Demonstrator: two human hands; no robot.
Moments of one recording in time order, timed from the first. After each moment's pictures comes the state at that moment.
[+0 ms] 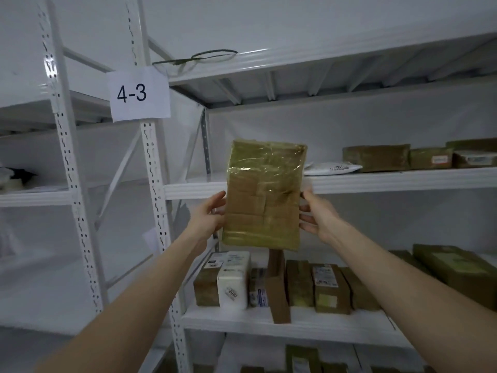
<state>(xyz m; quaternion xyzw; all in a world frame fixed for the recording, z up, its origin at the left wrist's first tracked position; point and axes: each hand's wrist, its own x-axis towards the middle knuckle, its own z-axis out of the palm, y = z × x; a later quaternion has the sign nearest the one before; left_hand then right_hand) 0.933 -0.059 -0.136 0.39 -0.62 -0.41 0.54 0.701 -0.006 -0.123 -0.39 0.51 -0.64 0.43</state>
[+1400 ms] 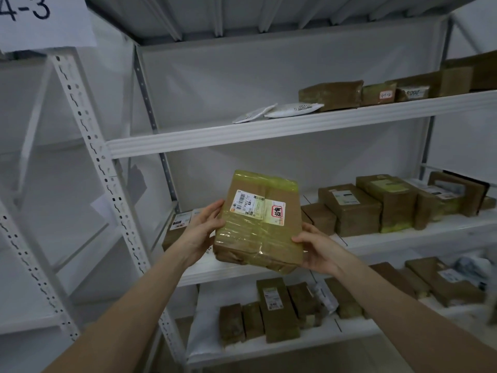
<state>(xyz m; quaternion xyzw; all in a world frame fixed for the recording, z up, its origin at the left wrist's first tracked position) 0.939 -0.080 -0.266 0.28 -0.60 -0.65 0.38 0.700 0.052 -0.299 -0.25 0.46 -0.62 0.59</state>
